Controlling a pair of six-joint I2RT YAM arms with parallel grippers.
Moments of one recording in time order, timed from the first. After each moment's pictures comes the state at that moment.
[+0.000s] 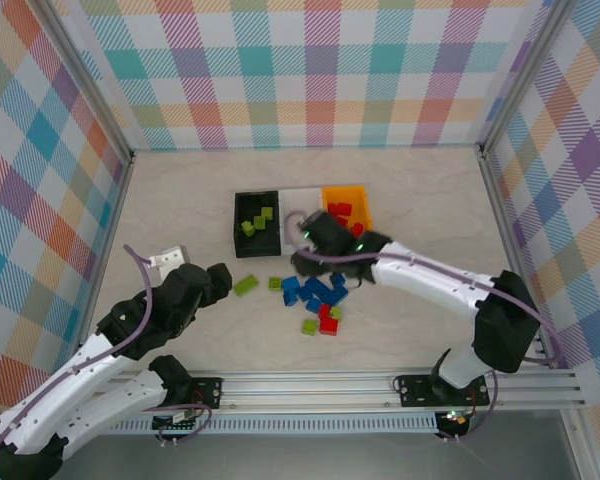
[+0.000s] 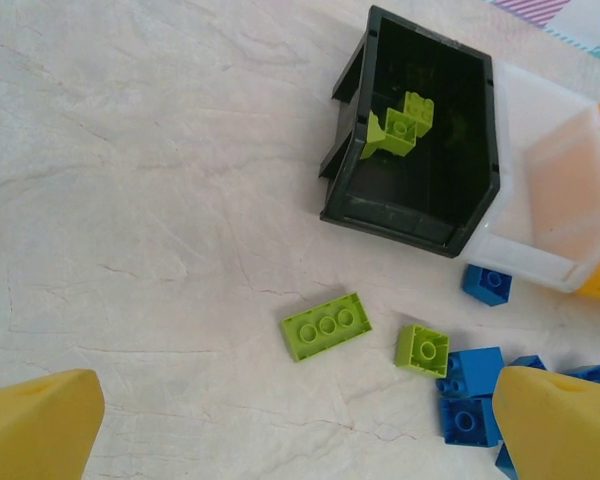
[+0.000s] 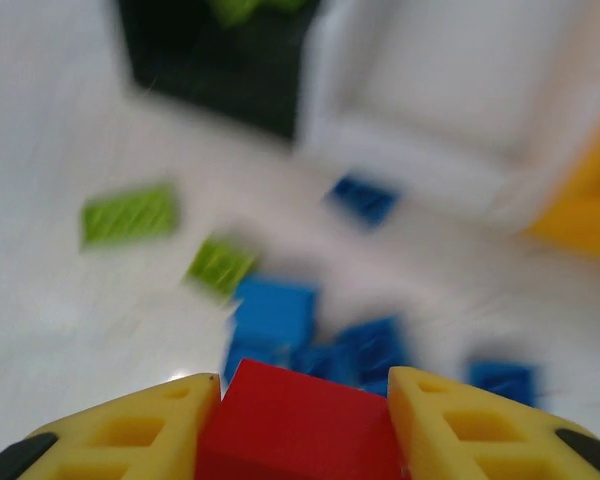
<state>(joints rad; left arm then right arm) -0.76 0.67 0.77 -0.95 -0.54 -0.92 0.85 1.53 1.22 -0.59 0.10 0.43</state>
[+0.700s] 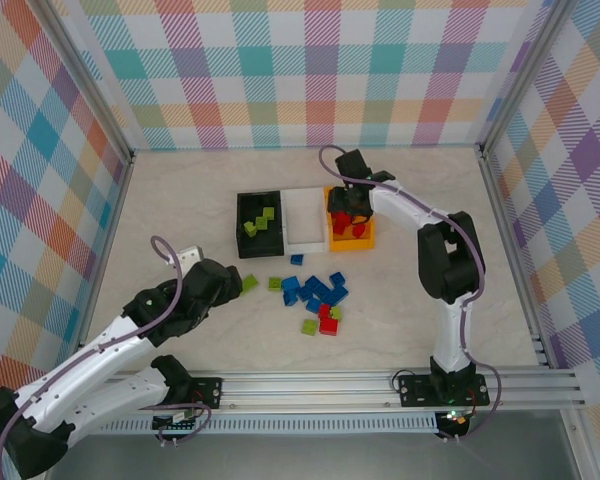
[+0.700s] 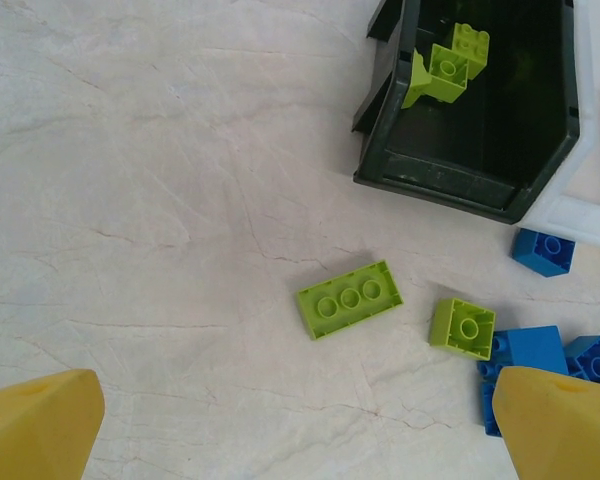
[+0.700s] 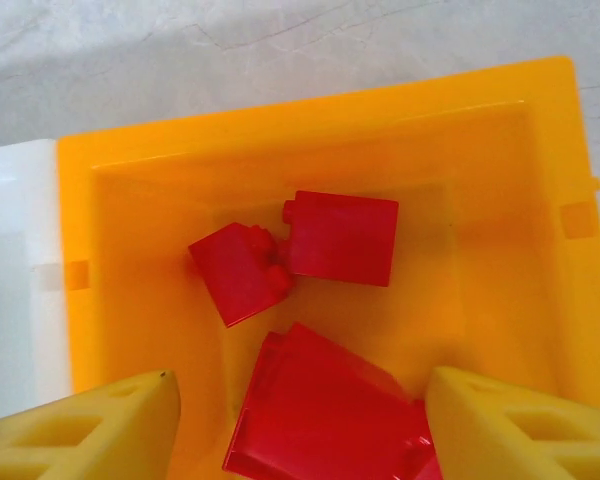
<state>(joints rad) -0.76 0.80 0.74 -0.90 -0.51 -0.95 0.46 2.04 1.63 -0.63 0.10 0.46</state>
